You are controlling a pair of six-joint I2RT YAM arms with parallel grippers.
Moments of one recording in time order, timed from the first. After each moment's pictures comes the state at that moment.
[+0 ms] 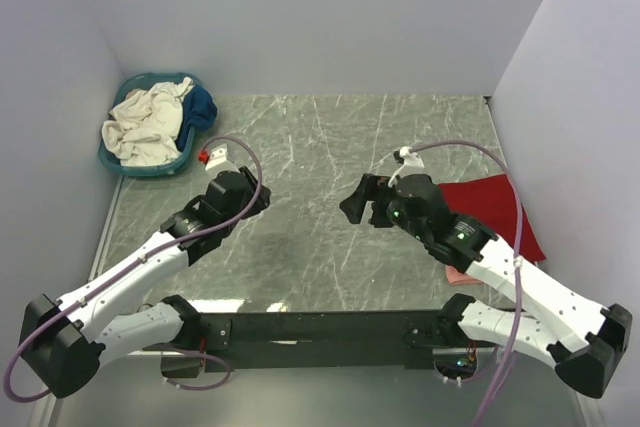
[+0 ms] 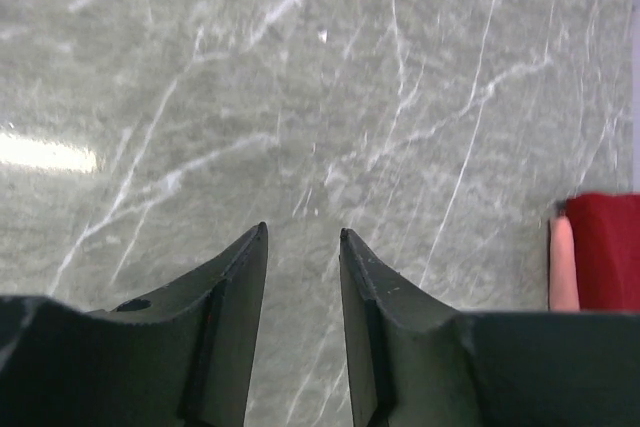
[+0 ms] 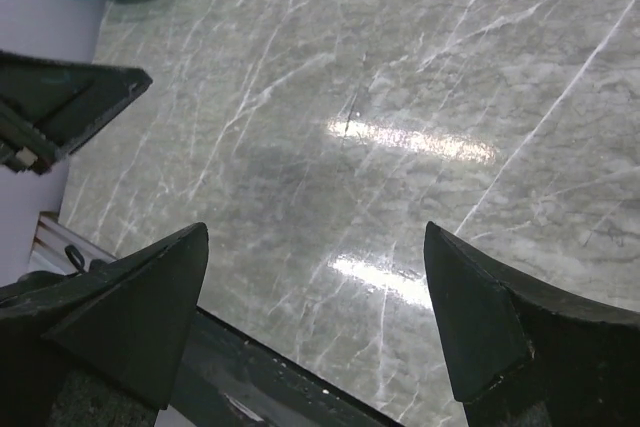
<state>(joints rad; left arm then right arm) -0.66 0.99 0.73 -0.28 -0.37 -0.86 0.78 0.92 0.84 -0.41 0.16 0.70</state>
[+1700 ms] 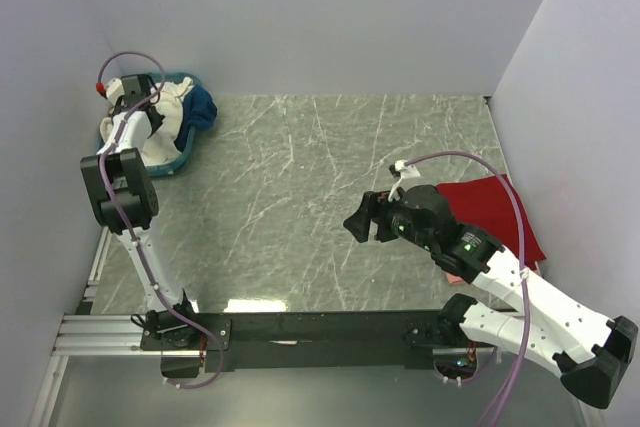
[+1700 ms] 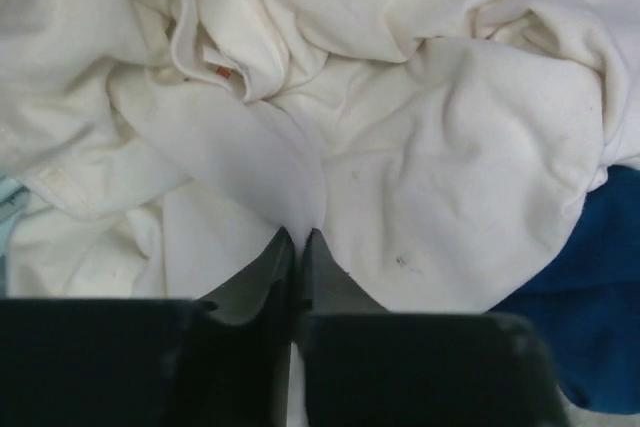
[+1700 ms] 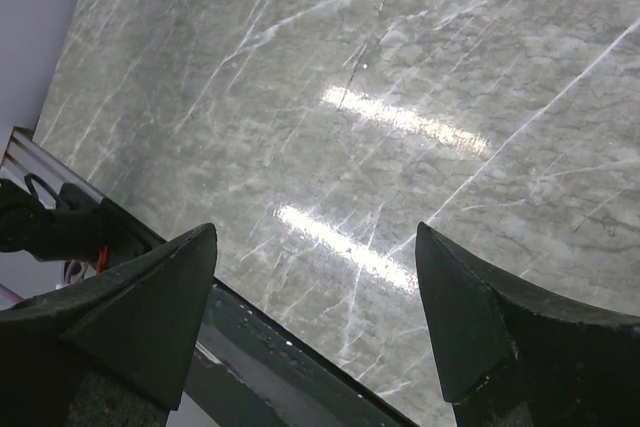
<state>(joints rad) 0.24 2.12 1.75 -0.39 -0.35 -0.64 0.78 0.82 0.76 -0.43 0.04 0.58</state>
